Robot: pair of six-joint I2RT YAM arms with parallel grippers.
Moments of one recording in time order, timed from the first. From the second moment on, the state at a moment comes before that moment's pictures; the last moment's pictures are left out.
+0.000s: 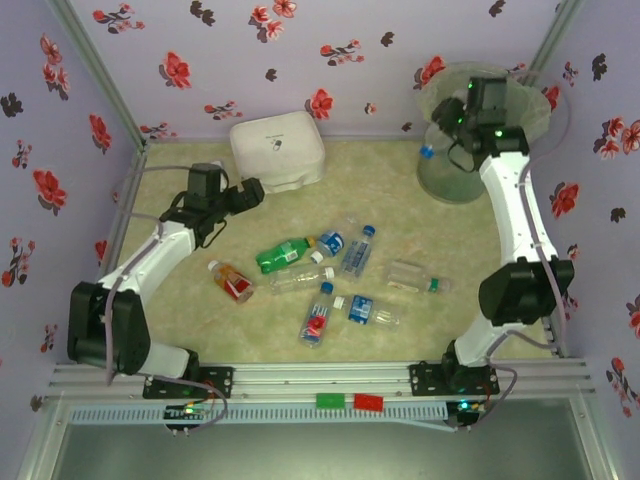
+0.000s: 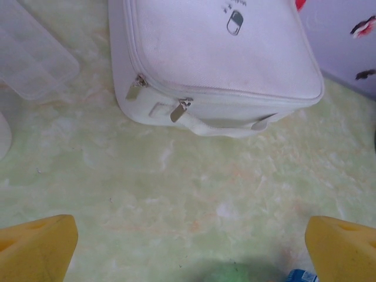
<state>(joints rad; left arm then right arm) -0.29 1.40 1.00 -0.23 0.02 -0.56 0.05 1.71 1.89 -0.70 -0.01 0.66</state>
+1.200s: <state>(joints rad) -0.21 1.18 0.89 -0.32 -0.04 -0.66 -0.11 2.05 2.22 -0.49 0.03 0.74</state>
